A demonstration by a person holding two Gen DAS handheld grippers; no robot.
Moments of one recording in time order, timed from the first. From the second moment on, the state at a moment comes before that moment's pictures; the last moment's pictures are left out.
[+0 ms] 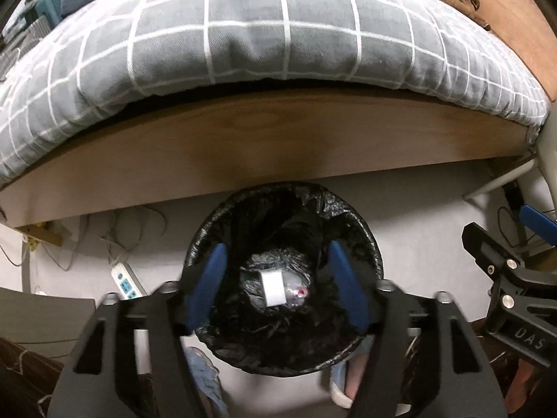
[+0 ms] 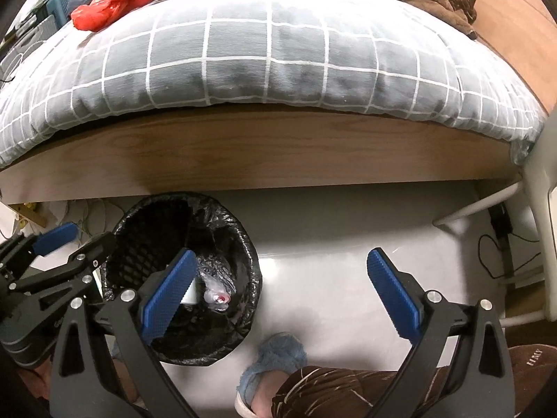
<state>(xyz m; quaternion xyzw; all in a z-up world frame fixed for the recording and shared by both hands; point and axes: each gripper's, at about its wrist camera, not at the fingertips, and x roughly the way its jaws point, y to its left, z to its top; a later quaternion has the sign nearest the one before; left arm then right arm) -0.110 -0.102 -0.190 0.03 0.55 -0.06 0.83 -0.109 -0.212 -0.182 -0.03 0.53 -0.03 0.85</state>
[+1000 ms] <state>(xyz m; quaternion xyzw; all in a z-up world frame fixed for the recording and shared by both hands) -0.072 -0.034 -0.071 -0.01 0.45 -0.01 0.89 -0.079 -0.182 -0.067 -0.03 0.40 0.01 0.92</state>
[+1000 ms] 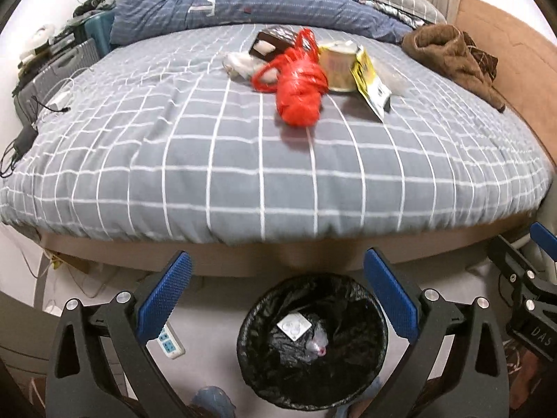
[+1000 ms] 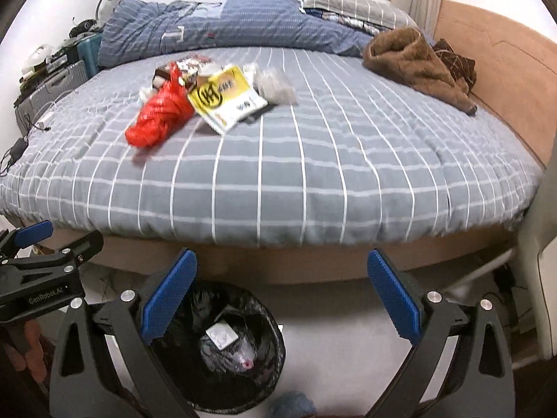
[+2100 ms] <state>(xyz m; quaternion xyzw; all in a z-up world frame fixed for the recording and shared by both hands) 0.083 -0.038 -0.058 0.00 0.44 -0.01 0.90 0.137 -0.182 -0.060 -0.02 0.37 0.00 0.93</state>
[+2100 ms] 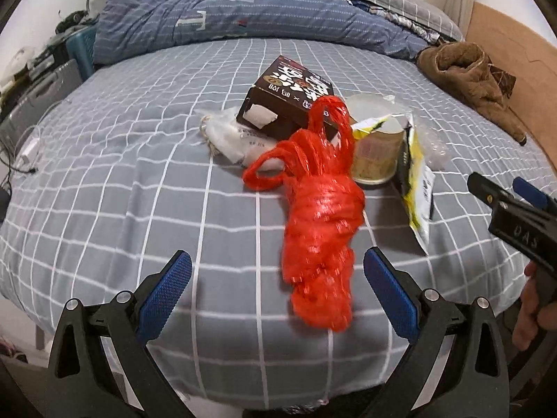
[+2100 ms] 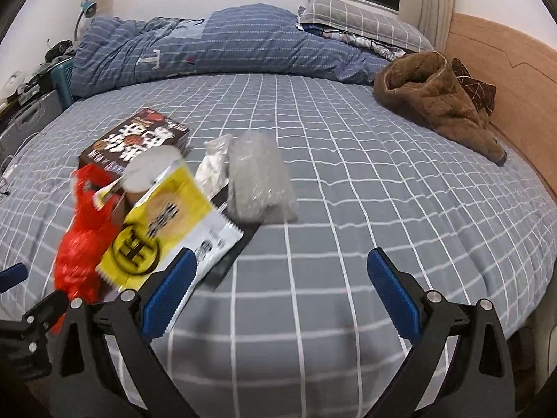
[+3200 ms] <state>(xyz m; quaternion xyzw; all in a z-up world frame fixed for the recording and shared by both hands) 0.136 -0.064 -0.083 -0.02 0.49 -0.08 0.87 0.259 -0.178 -0.104 0.02 0.44 0.06 0.90</state>
